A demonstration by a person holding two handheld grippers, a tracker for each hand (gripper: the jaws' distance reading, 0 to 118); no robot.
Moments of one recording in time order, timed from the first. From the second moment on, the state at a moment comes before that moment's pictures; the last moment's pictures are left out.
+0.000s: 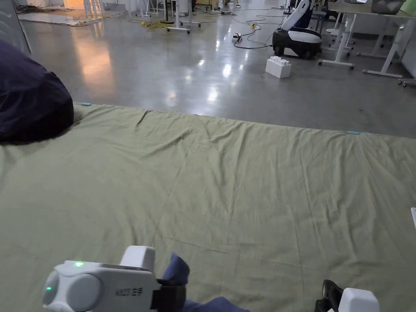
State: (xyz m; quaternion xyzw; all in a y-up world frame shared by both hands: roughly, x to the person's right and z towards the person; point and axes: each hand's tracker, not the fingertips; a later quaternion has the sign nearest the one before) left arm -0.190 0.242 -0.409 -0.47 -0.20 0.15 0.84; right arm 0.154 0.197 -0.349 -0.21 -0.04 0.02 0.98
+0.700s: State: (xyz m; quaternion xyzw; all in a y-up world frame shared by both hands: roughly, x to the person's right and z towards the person) left arm -0.083 0.185 -0.417 -0.53 -0.23 0.18 0.80; right arm 0.173 0.189 -0.338 -0.22 -0.06 0.01 0.97
